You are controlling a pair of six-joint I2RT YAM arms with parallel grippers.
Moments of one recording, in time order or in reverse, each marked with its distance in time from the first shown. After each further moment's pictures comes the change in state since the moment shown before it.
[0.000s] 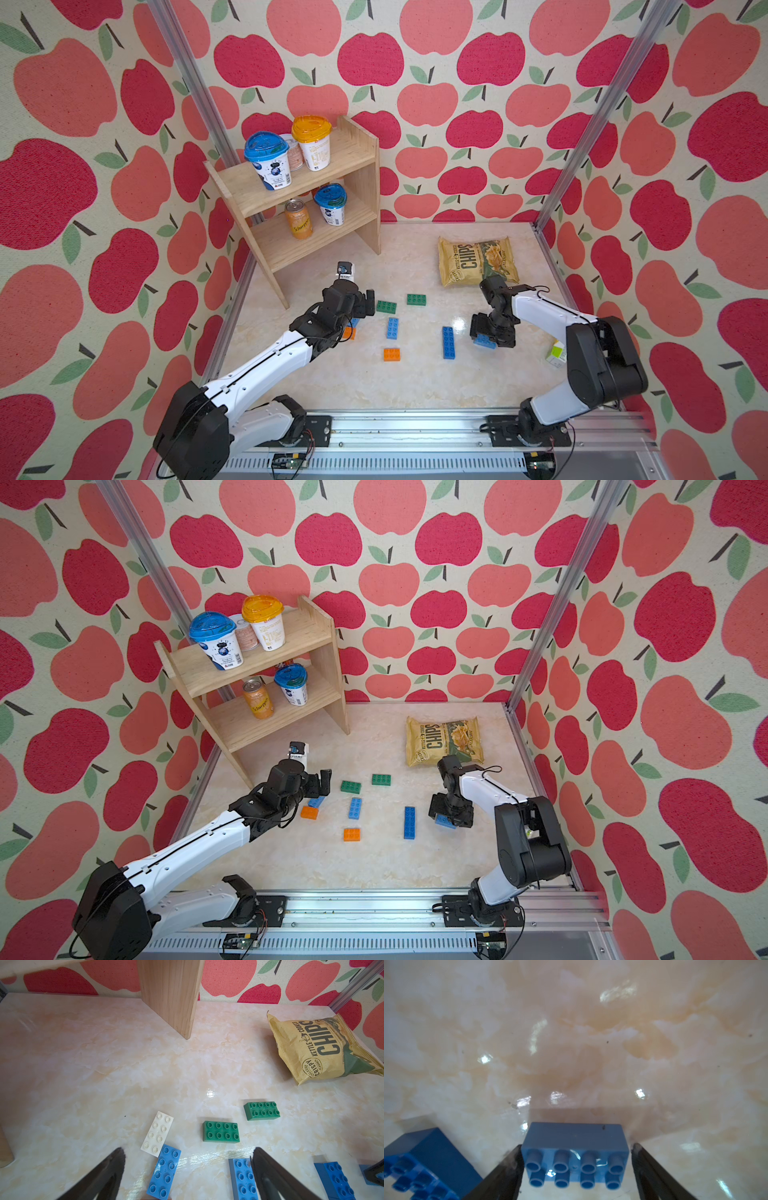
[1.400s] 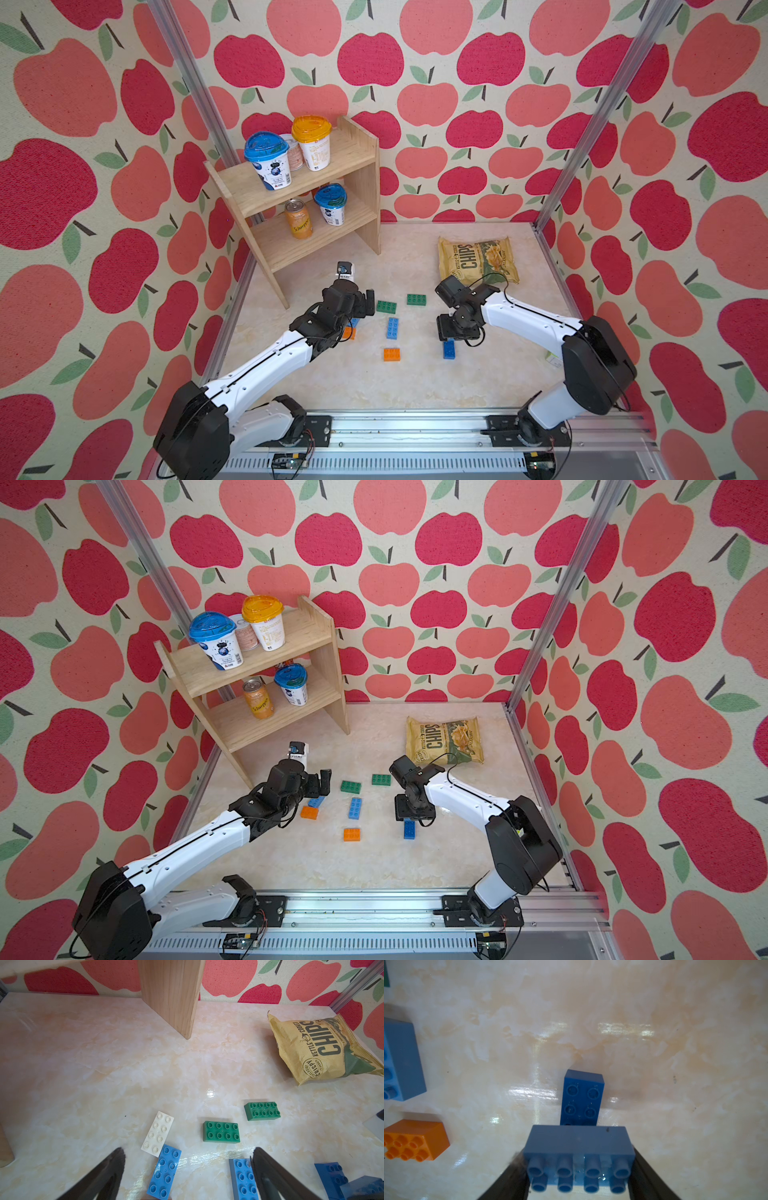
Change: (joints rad) left arm 0.002 0.001 0.000 0.000 0.000 -0.004; right arm 0.409 0.003 0.153 -0.012 0.033 0.048
